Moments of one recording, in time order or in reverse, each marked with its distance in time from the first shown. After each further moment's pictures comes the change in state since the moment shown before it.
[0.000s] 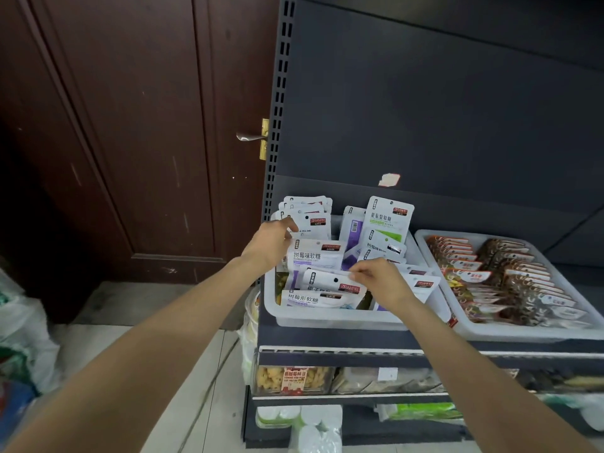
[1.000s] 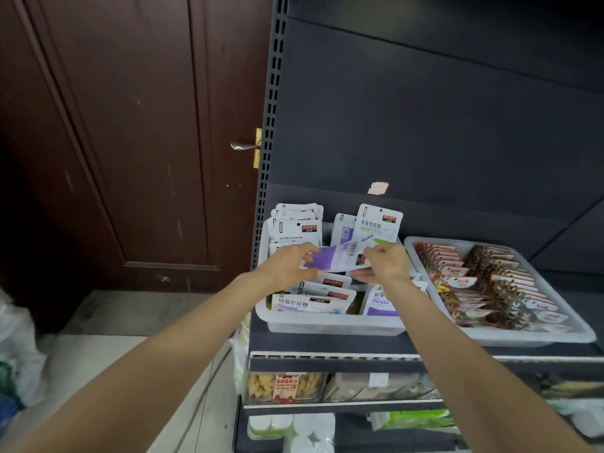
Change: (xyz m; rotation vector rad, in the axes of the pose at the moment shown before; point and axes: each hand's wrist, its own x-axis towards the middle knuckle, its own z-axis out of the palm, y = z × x) left_hand -0.023 0.037 0.015 -0.187 -0.277 0.093; right_hand 0.009 -0.029 -0.031 0.589 0.329 0.428
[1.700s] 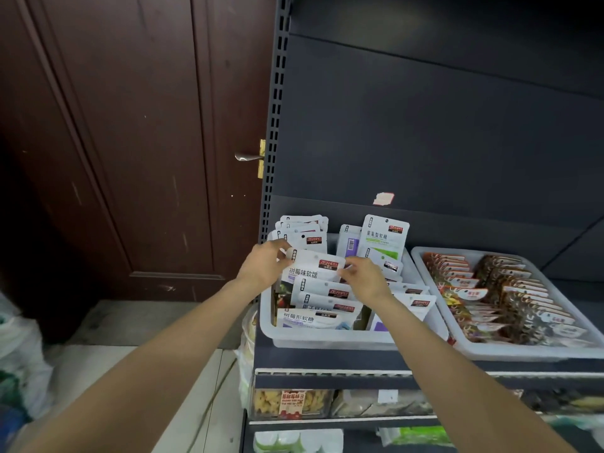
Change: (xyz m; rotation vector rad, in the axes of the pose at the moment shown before) left_hand 0.012 -0.036 -0.027 0.028 0.309 -0.126; right_hand 0.014 0.012 0.033 -0.550 -0.229 -0.332
